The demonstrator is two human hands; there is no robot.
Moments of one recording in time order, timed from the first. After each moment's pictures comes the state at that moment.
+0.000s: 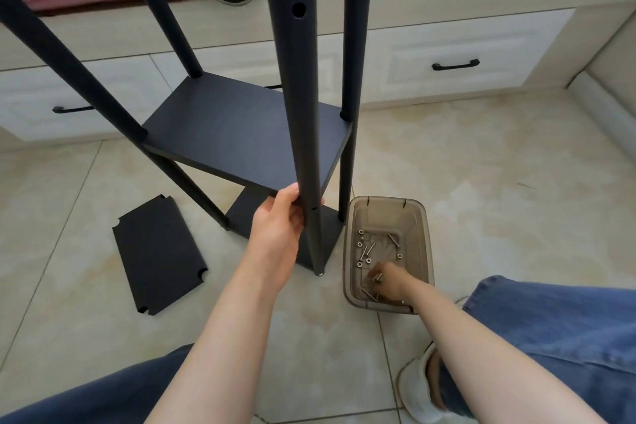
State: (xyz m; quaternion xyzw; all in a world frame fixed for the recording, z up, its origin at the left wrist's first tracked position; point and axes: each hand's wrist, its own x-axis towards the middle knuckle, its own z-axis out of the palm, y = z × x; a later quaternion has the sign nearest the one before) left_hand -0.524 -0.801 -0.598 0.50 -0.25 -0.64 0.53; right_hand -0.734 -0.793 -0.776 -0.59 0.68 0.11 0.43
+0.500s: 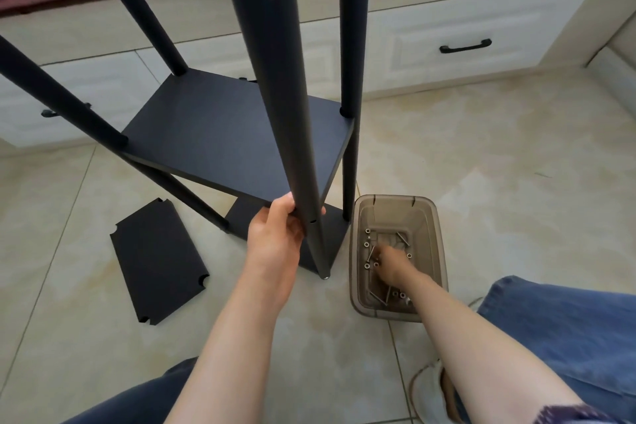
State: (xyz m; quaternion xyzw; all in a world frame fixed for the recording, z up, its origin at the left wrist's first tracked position) left_hand -0.531 -0.805 -0.595 0.52 -0.26 -0.62 0.53; right_hand -0.725 -0.831 -0.807 -0.59 0.70 0.05 0.40
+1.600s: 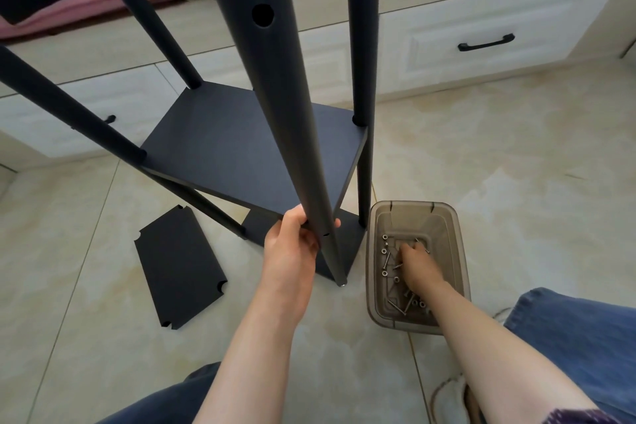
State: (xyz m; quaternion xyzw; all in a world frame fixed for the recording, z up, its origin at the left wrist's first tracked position) left_hand -0.532 -0.807 -0.601 0.54 -0.25 -0.61 0.53; right_hand -0.735 -0.835 -0.815 -0.62 0.72 0.05 0.31
